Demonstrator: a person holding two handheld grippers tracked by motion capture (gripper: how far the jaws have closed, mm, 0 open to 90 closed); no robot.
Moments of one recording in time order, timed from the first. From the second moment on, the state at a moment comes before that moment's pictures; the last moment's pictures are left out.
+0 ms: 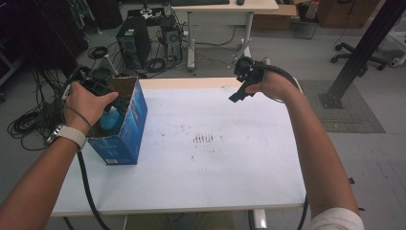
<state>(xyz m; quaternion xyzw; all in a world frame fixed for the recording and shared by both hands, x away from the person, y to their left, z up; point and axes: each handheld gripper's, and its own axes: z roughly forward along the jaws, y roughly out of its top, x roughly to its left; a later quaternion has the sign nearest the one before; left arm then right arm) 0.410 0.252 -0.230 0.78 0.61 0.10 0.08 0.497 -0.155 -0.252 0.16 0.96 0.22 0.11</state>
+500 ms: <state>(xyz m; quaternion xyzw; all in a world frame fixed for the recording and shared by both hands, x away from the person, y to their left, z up) 0.403 0.251 -0.210 0.80 0.59 0.10 0.09 0.495 -0.155 -0.251 0.16 0.96 0.22 0.11</state>
